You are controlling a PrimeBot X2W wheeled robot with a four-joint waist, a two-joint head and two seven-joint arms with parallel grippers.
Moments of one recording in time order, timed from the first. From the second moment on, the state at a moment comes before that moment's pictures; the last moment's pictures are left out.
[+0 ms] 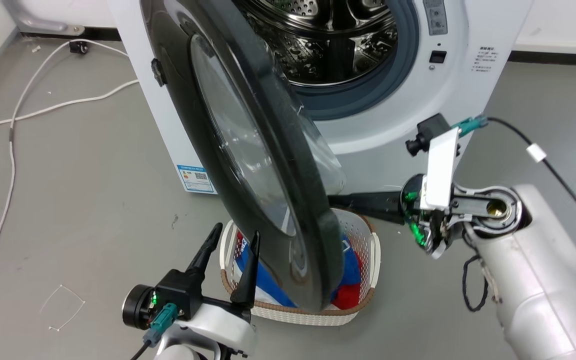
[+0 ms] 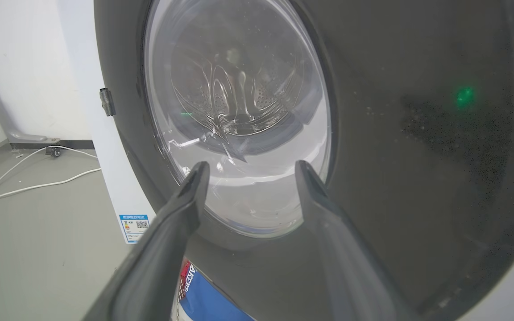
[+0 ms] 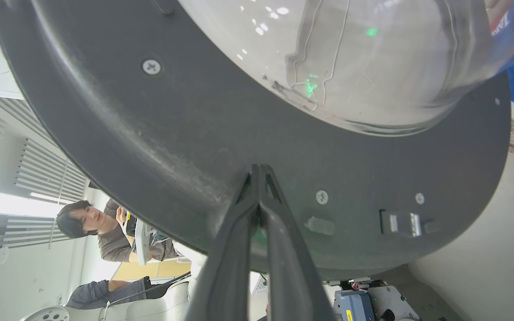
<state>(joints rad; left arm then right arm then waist) -0.12 0.05 -0.25 0.20 -0.18 -0.07 -0.26 -0.73 -0.11 0.28 0.63 1.50 0.13 1.05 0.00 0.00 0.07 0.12</state>
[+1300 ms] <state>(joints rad) -0.05 0.05 -0.15 0.26 -0.17 -0.07 -0.26 0.12 -0.08 -0.12 -0.03 0.85 0.13 0.08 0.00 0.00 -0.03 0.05</state>
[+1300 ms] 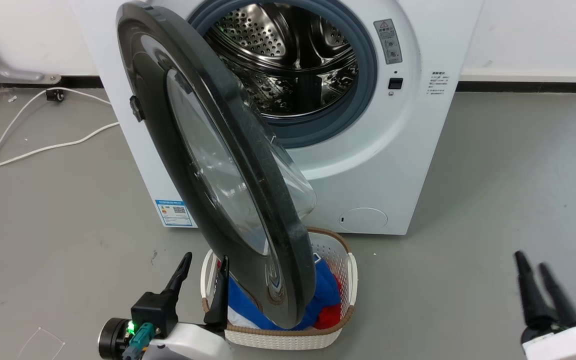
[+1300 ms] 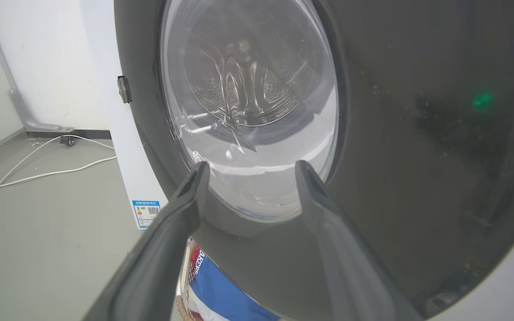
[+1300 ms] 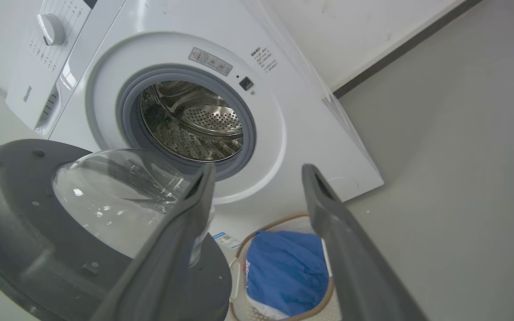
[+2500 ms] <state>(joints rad) -0.04 0.05 -0.11 0.26 -0.14 -0.08 -0.26 0.16 -0.05 -0.04 -0.11 0.13 0.13 -0.06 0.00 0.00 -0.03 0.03</state>
